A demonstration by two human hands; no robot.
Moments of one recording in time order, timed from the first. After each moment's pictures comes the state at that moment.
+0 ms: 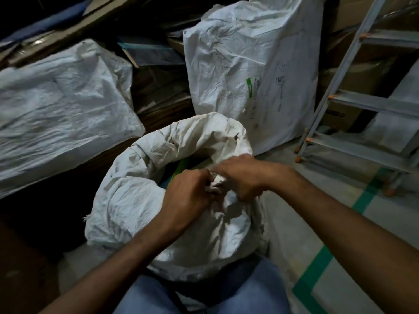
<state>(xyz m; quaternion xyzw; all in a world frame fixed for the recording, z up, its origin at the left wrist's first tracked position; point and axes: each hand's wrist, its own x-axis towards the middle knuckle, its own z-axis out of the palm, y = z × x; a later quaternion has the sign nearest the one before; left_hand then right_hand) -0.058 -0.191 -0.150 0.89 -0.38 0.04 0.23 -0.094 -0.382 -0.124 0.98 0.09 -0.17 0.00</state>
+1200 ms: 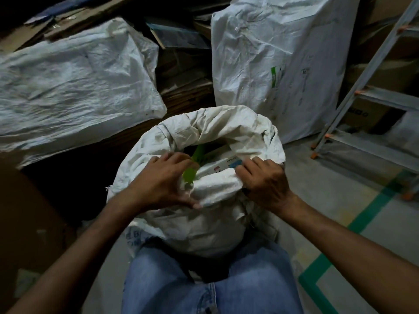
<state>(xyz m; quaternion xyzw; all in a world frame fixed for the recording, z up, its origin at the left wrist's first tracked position) -0.032 -0.078 -0.147 0.89 -0.45 -0.08 0.07 -0.138 -0.344 -0.206 0.89 0.11 0.42 0.12</state>
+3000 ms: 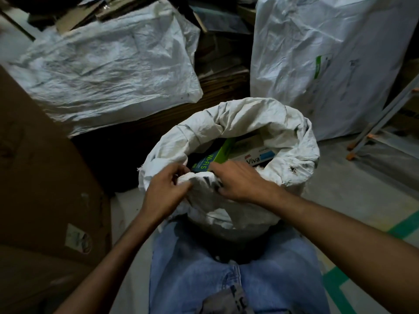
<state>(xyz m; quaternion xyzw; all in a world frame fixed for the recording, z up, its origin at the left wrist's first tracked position) -0.079 -0.010 -0.219 0.87 -0.12 0.04 0.48 -0.094 -0.222 -0.203 0.99 0.16 -0.01 -0.06</state>
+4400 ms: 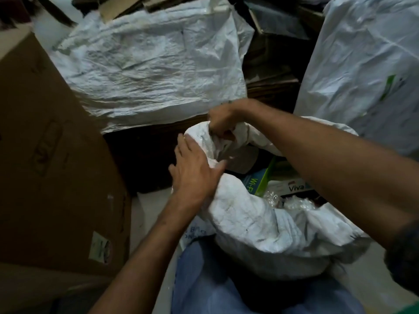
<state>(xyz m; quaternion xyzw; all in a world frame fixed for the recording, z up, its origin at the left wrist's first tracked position) 0.020 -0.006 -0.178 0.97 0.02 -0.02 0.23 0.159 -0.120 -0.110 0.95 0.17 -0.28 0.02</state>
